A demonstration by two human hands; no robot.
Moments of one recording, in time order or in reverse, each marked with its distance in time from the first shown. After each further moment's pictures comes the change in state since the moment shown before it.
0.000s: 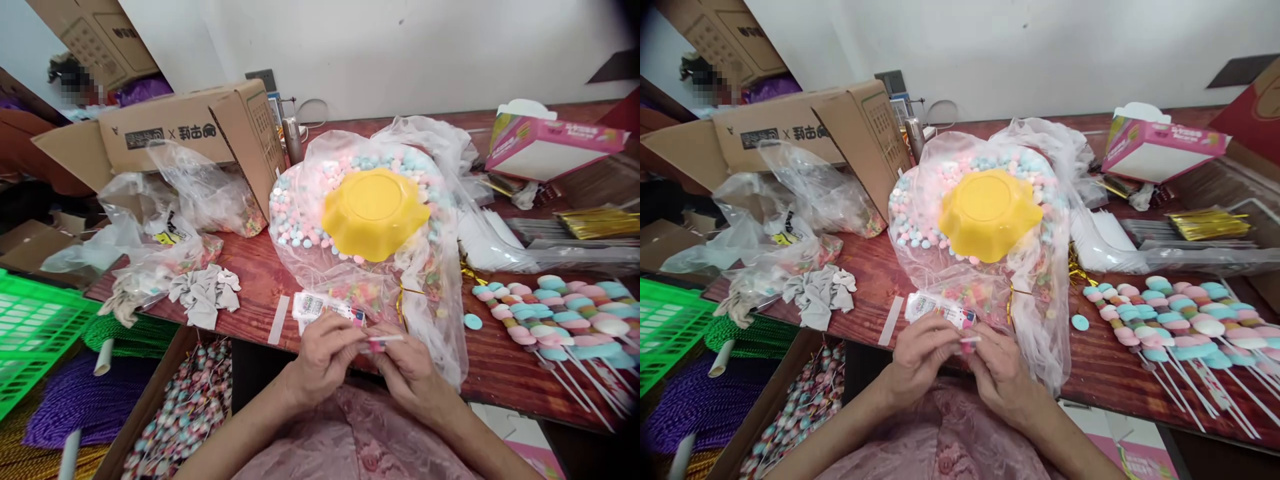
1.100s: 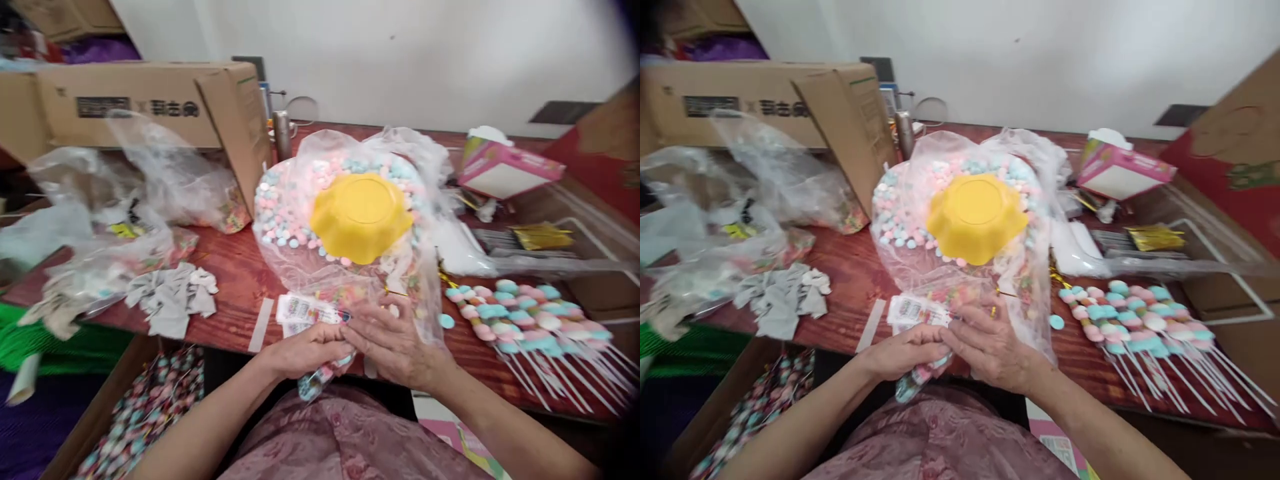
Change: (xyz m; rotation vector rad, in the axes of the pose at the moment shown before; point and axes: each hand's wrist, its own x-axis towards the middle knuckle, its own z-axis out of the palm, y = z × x) left_hand 0.014 -0.027 -0.009 -0.886 -0.582 -0.795; right_hand 0.024 0.023 -0.028 -0.588 -0.292 -0.478
